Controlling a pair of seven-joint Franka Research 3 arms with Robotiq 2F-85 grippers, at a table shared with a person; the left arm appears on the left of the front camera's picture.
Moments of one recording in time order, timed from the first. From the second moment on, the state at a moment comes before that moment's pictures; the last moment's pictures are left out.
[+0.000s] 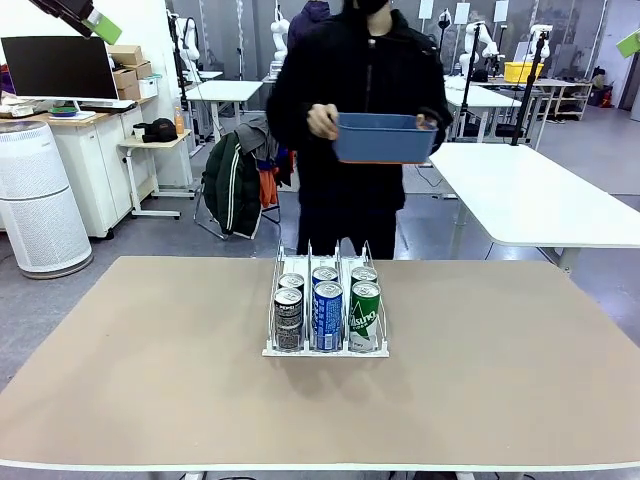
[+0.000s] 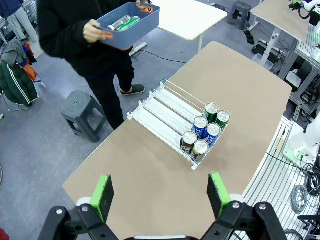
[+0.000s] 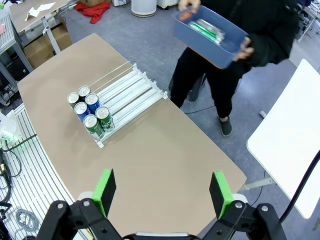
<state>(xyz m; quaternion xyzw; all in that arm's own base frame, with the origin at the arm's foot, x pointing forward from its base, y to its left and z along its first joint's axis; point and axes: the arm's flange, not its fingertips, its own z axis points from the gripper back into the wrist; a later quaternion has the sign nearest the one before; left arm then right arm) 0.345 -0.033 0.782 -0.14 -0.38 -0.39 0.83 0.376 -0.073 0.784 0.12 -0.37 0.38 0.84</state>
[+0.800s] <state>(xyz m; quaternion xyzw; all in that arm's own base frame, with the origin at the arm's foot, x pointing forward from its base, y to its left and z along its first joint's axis) 0.345 -0.033 0.782 -0.14 -0.38 -0.39 0.83 0.376 -0.073 0.784 0.12 -0.37 0.38 0.84</state>
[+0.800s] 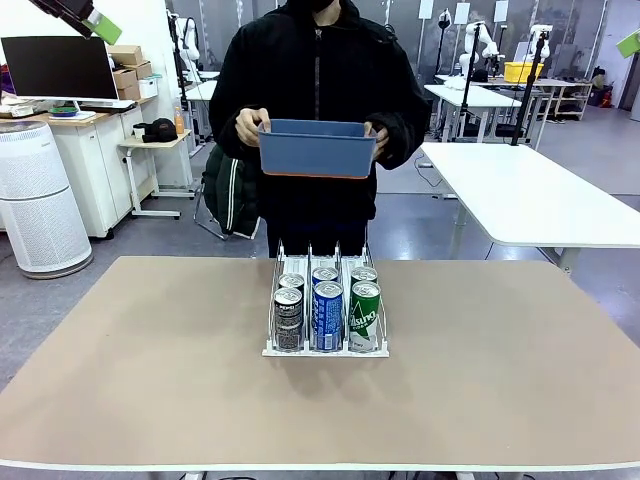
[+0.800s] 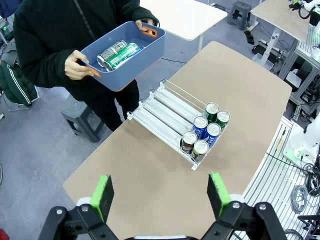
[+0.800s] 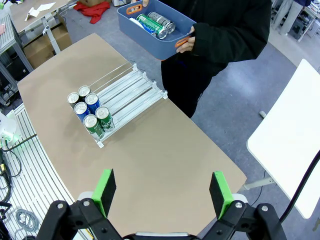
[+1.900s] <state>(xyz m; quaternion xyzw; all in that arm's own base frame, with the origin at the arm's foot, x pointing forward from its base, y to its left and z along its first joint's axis) 0.345 -0.033 0.782 -0.14 -0.38 -0.39 0.83 0.376 -0.073 0.784 0.12 -0.37 0.38 0.84</state>
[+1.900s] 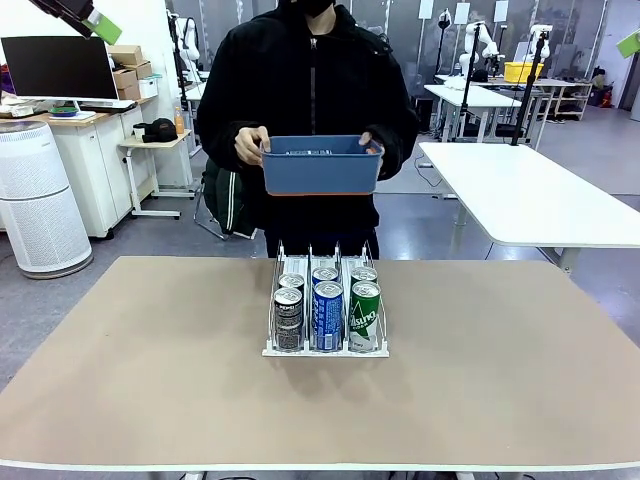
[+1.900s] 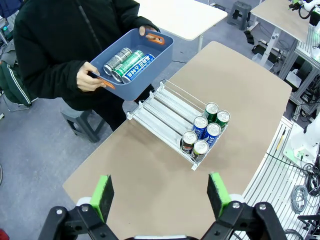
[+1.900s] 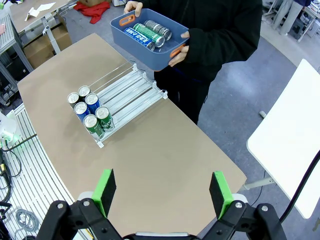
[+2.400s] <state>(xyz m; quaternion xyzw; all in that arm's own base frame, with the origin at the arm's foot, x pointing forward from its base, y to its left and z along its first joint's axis) 0.345 -0.033 0.782 -0.14 -0.38 -0.39 0.83 0.376 -0.073 0.784 0.12 -0.37 0.38 0.84</state>
